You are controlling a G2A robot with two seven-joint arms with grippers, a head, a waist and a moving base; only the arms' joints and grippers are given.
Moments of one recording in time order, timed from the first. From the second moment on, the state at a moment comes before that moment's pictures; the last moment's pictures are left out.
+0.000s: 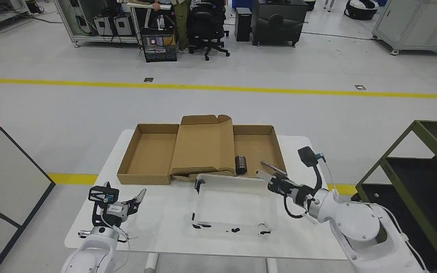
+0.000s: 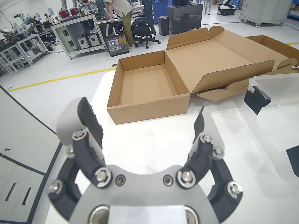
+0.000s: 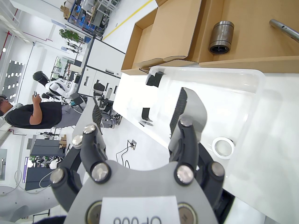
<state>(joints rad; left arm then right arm) 1.73 -1.15 -1.60 -1.80 1.33 0.00 0.00 -1.33 -0.98 1.34 -2.00 -0.06 0.30 0.71</state>
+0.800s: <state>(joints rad) 1.73 -1.15 -1.60 -1.80 1.33 0.00 0.00 -1.26 -0.98 1.12 -2.01 -0.56 0.31 0.82</state>
